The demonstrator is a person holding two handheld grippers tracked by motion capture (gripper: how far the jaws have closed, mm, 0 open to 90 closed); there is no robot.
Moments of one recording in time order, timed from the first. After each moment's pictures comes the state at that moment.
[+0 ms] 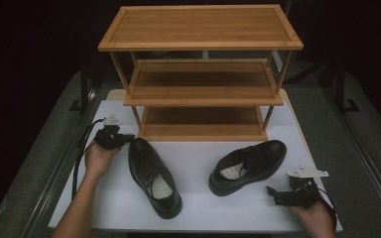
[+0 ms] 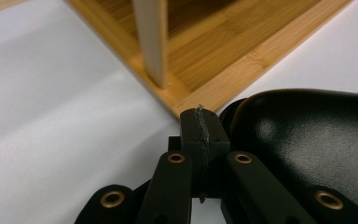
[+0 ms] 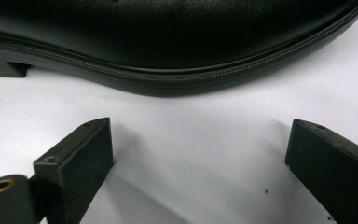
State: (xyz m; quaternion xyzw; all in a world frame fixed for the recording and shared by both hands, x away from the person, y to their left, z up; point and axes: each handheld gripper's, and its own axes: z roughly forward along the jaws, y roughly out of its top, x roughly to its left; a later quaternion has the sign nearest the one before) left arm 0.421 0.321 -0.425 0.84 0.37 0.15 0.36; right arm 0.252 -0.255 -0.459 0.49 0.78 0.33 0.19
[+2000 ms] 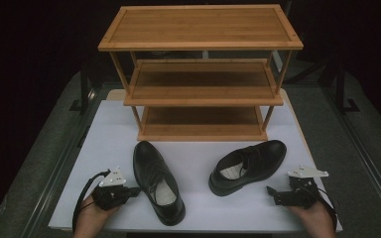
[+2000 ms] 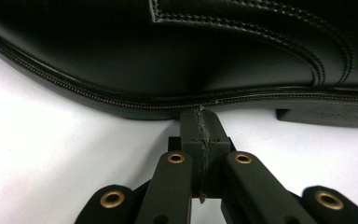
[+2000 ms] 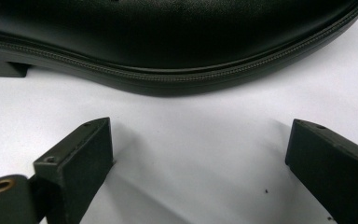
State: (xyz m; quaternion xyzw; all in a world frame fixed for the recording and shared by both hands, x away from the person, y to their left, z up) left arm 0.258 0.289 -0.438 0.88 0.30 0.09 0.35; right arm 0.252 -0.255 -0.459 0.49 0.79 0.33 0.19
